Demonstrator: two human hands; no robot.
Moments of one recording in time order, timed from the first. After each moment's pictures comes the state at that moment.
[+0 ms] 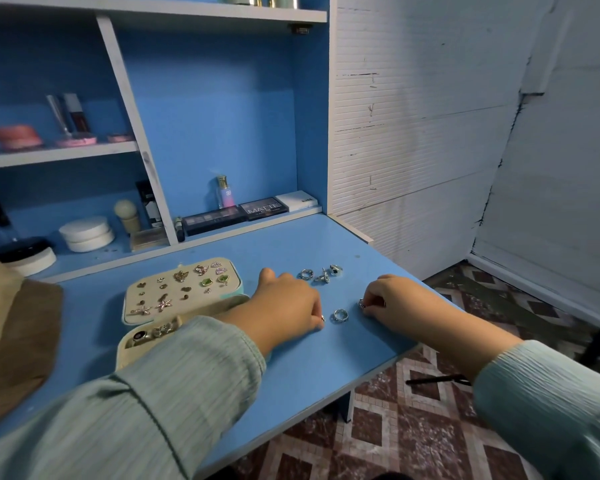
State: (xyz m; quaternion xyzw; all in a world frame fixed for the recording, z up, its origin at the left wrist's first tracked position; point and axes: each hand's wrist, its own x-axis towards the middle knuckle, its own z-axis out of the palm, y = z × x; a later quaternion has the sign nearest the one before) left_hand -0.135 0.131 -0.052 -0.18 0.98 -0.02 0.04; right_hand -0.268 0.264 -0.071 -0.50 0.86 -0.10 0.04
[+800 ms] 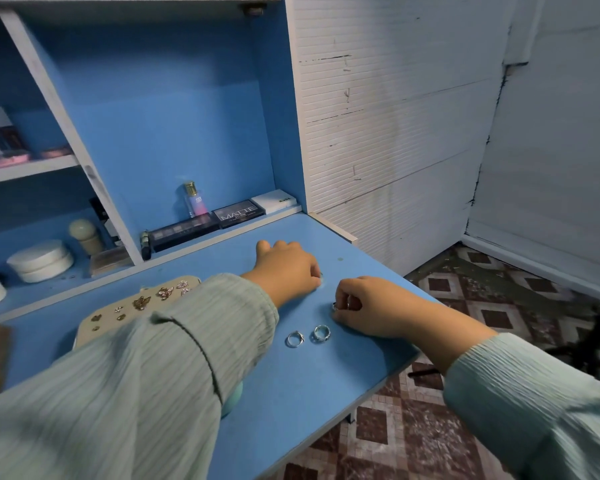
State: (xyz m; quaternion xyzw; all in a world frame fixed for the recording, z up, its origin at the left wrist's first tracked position) left_hand -0.219 0.103 -0.044 -0.22 0.97 -0.06 0.02; right_hand -0.286 0.247 -0.076 -0.52 0.83 -0.18 0.11
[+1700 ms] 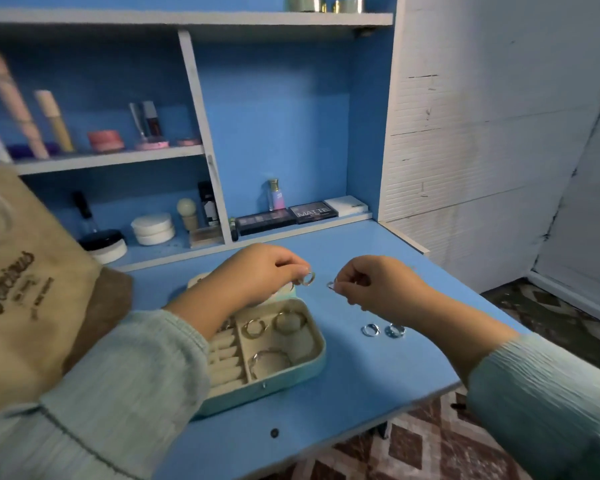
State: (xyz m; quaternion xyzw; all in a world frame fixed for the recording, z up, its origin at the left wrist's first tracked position) left_hand -0.059 0.074 0.001 -0.30 0.91 0.26 -0.11; right_hand -0.202 0.201 -0.027 -0.52 0.77 -0.34 0.14
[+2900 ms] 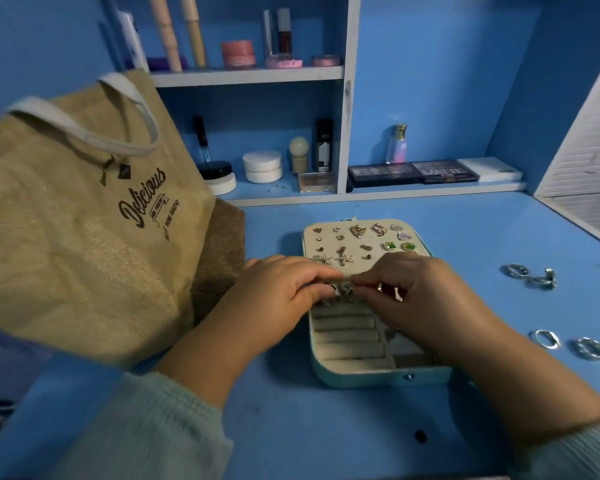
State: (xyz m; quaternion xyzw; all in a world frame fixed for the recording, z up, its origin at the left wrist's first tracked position) left_hand 0.067 0.044 -0.064 -0.32 0.91 0.14 -0.21; right_hand -0.112 0.126 -0.068 -0.71 0.60 -0.36 0.04
